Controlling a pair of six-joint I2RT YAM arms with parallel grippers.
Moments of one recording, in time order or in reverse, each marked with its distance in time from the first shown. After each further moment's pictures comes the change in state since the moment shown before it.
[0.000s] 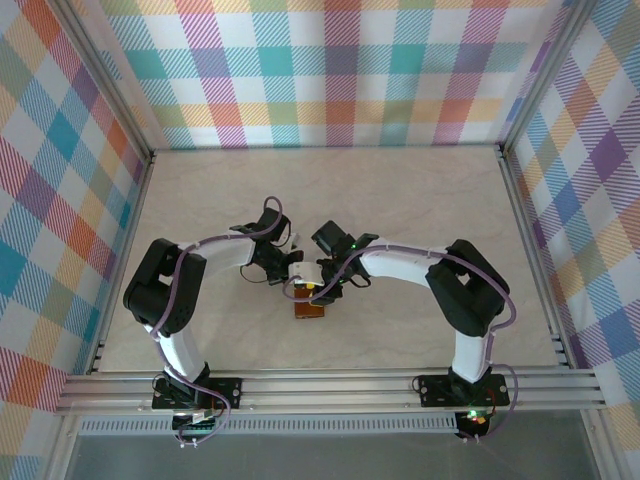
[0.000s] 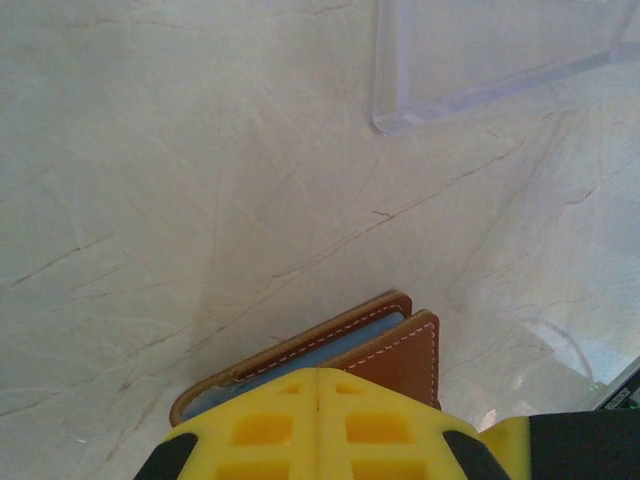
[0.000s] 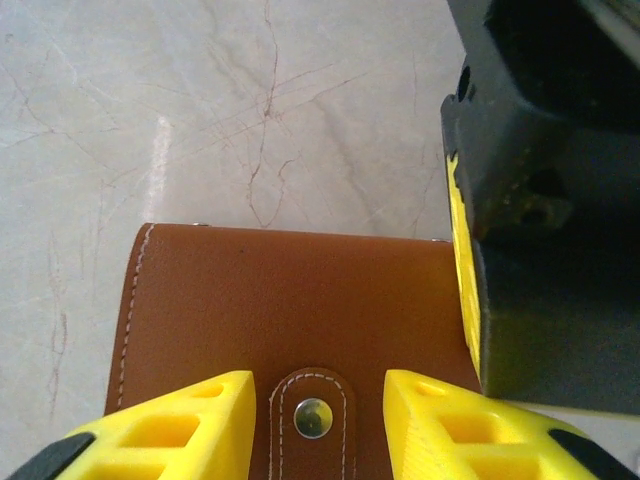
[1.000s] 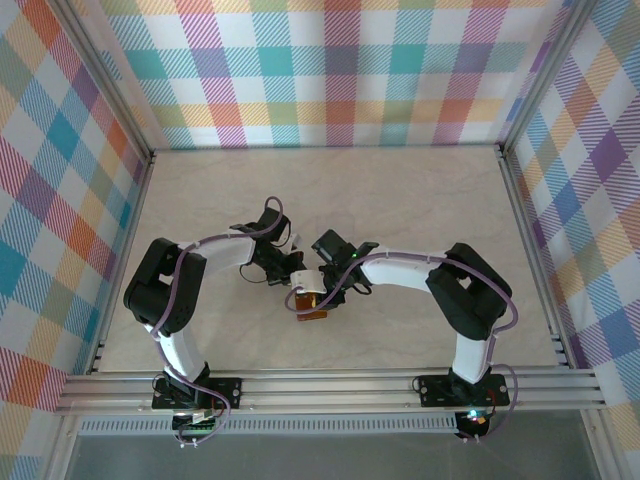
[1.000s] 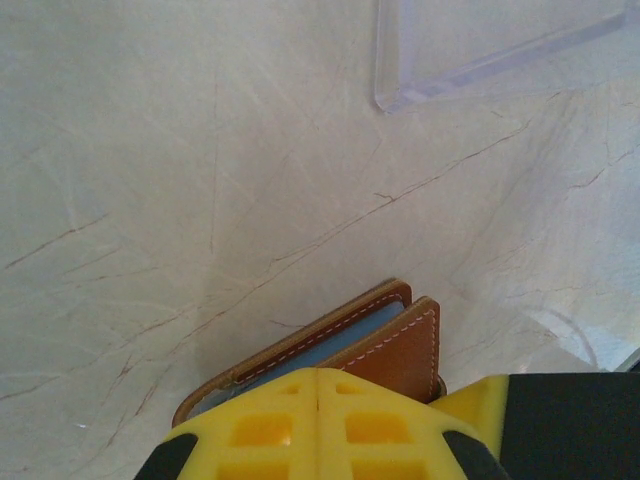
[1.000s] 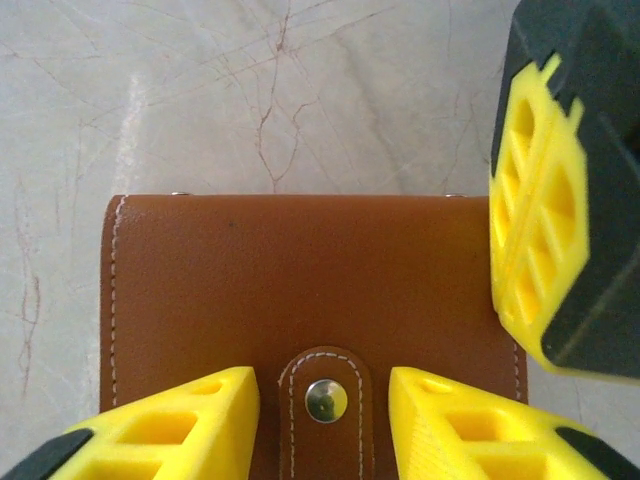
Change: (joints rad) left arm 0.003 0.004 0.013 -0.040 0.004 0.025; right arm 0.030 -0.026 -0.077 0.055 0.099 -0.017
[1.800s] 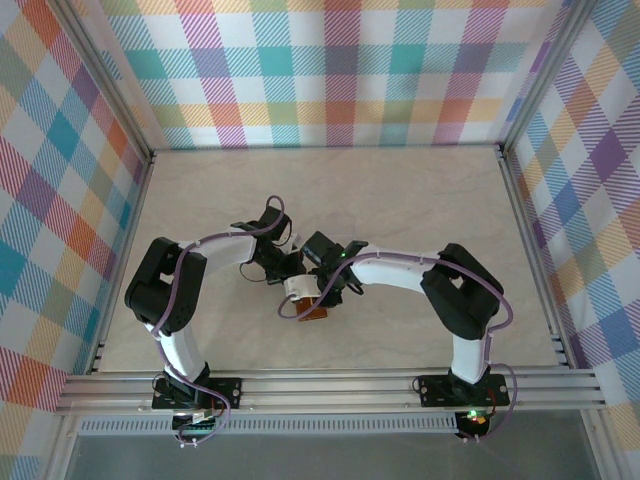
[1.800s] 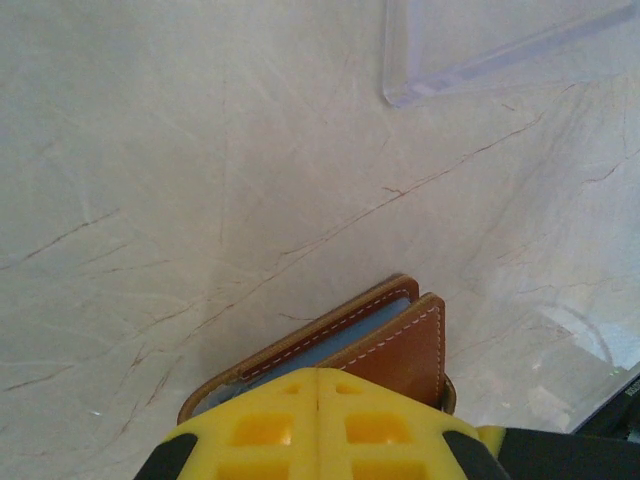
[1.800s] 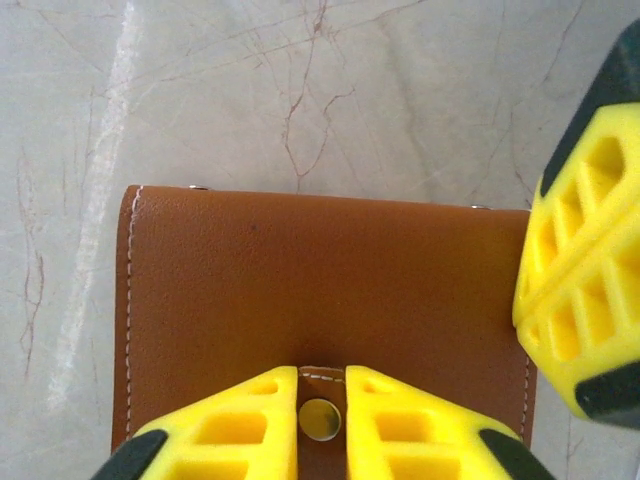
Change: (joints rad) left arm -0.012 0.006 0.026 -0.045 -0.023 0.022; right arm 0.051 0.031 0.086 -0.121 0.095 -0.070
